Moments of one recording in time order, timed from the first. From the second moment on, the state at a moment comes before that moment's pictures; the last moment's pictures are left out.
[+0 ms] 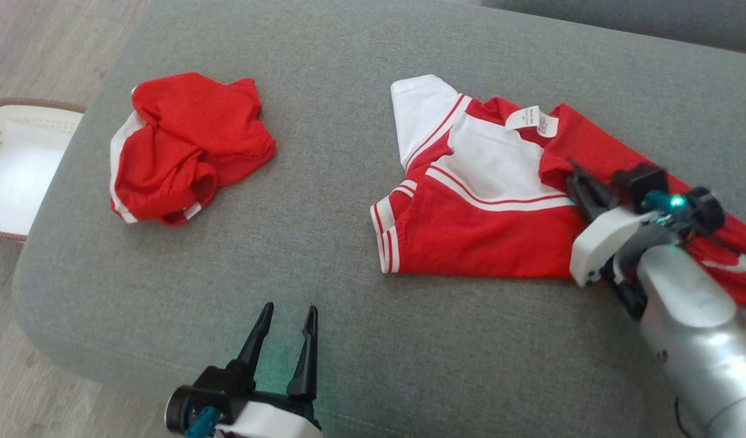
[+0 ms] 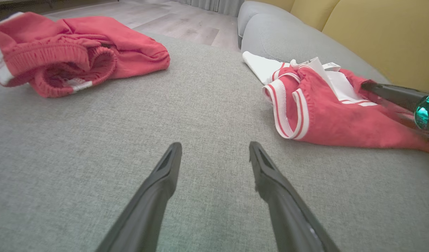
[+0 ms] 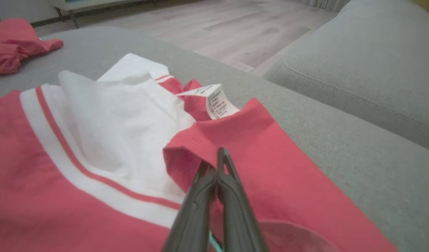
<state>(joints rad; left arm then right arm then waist) -0.02 0.05 -0.39 0.31 -0.32 -0.02 -0.25 -0.63 -0.26 0.47 0.90 0.22 0.13 -0.21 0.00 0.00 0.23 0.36</state>
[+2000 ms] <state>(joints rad) -0.09 0.05 -0.43 0.28 -0.33 0.01 -0.25 -0.75 -0.44 0.48 0.86 0.53 0.13 -0.11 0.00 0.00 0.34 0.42</state>
